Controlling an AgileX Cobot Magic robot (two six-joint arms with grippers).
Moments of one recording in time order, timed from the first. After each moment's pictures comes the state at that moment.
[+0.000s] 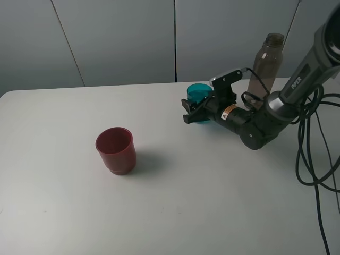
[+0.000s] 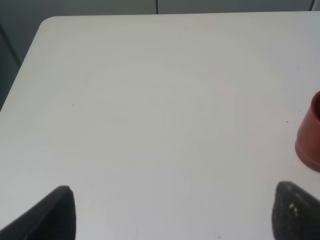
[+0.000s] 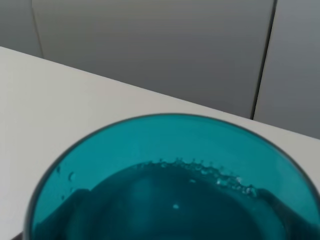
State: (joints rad) left arm 0.03 0.00 -0.51 0.02 1.09 -0.02; right arm 0.37 2.34 -0.94 -0.22 -1.05 0.05
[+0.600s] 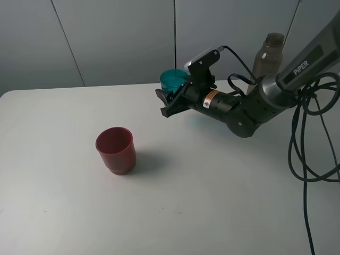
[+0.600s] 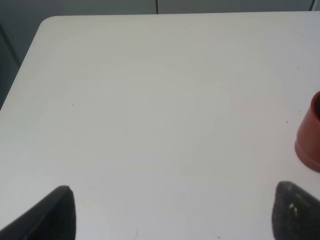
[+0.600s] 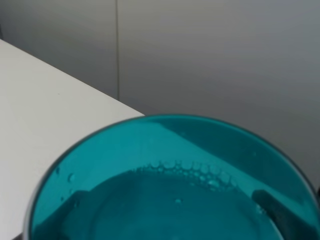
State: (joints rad) left arm 0.03 0.00 -0.51 0.02 1.09 -0.02; right arm 0.50 2.20 -0.97 -0.27 -0.95 0.03
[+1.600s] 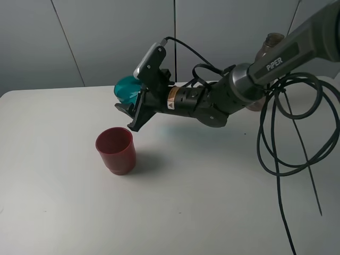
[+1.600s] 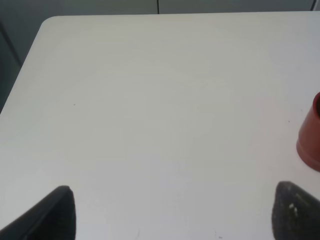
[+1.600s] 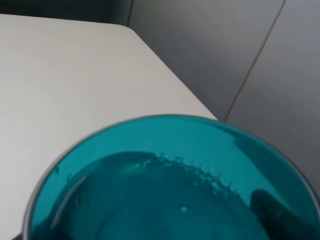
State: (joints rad) left arm 0.03 0.00 -0.51 0.02 1.09 -0.02; right arm 0.65 2.20 -1.14 -0.54 -0.74 0.02
